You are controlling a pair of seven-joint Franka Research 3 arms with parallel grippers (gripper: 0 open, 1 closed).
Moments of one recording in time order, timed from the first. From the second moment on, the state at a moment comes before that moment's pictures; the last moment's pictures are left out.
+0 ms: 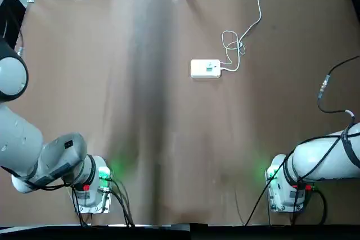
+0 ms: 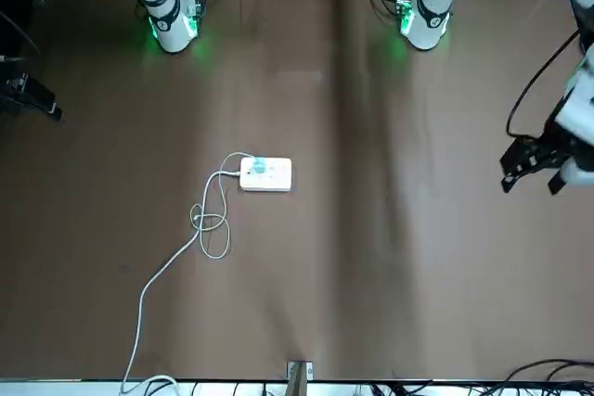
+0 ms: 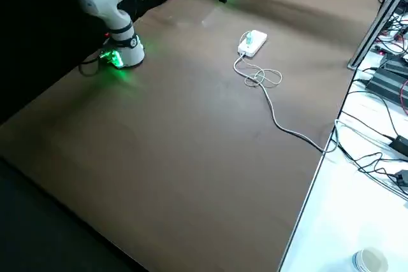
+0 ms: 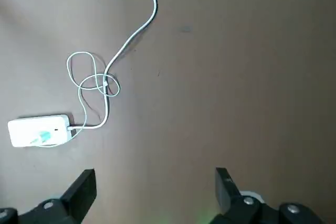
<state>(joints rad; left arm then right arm) 0.42 0.13 -0.58 -1.47 0.13 1.91 -0.12 0.04 0.04 -0.08 -1.44 0.03 1.46 0.07</state>
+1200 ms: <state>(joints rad) -0.11 0.04 0.03 -1.46 -0.01 1.61 -0.12 0.04 0.04 -0.08 -1.44 0.03 1.47 0.07</state>
